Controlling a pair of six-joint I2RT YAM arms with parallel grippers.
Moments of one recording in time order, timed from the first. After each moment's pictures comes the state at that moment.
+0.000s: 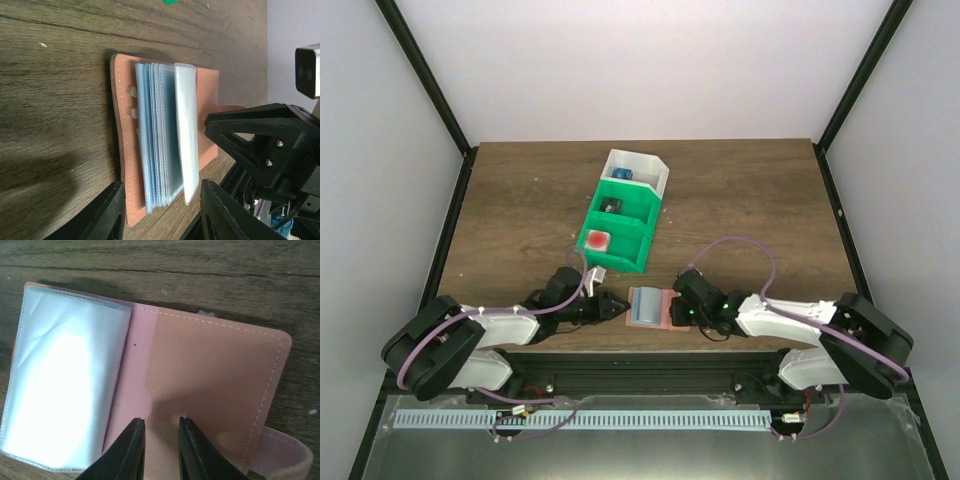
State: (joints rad) left arm -0.69 1.34 0.25 0.46 0.50 -0.96; right arm 0.91 1.31 0.51 -0.19 0.04 0.79
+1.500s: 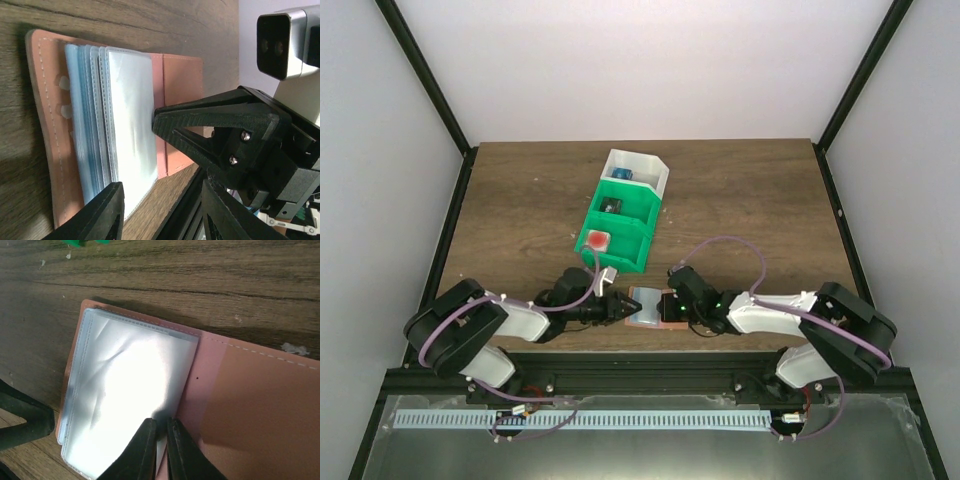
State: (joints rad) left arm -0.73 1.49 0.26 0.69 0.58 -1.07; right arm 0.91 1.41 0.50 0.03 -0.05 0.82
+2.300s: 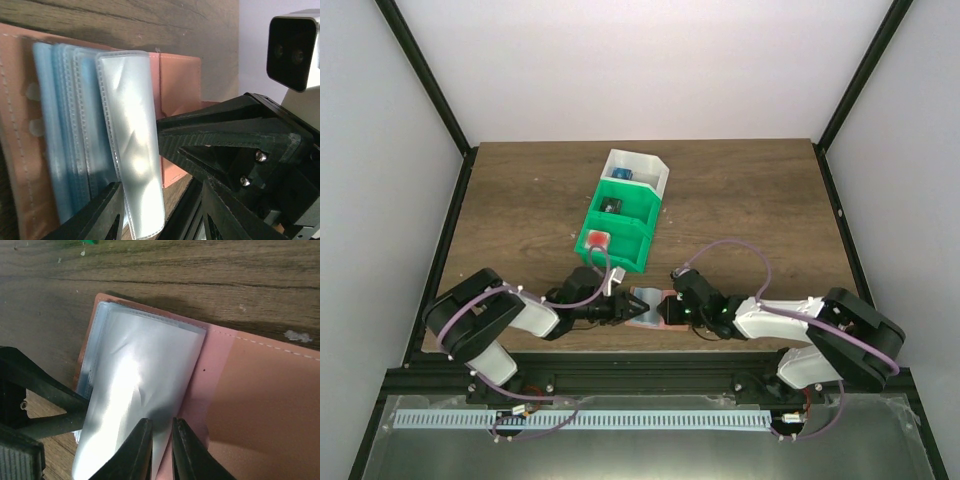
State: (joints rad) left arm -0.76 1.61 0.31 0.77 0.59 -1.09; right arm 0.91 1.36 0.43 0.10 -0.07 0.82
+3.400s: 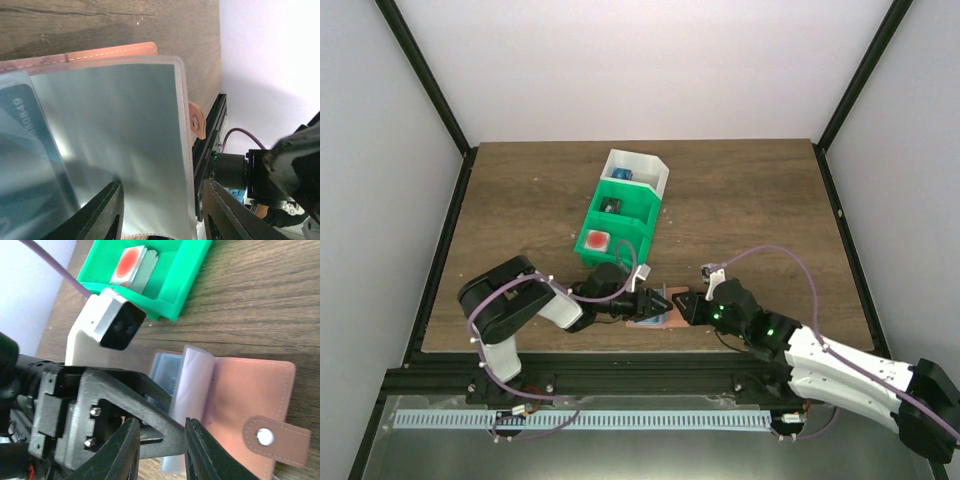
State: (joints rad) left arm -0.86 1.80 0.49 0.86 0.62 -1.13; right arm 0.90 0.78 0.29 -0.04 0.03 0.85
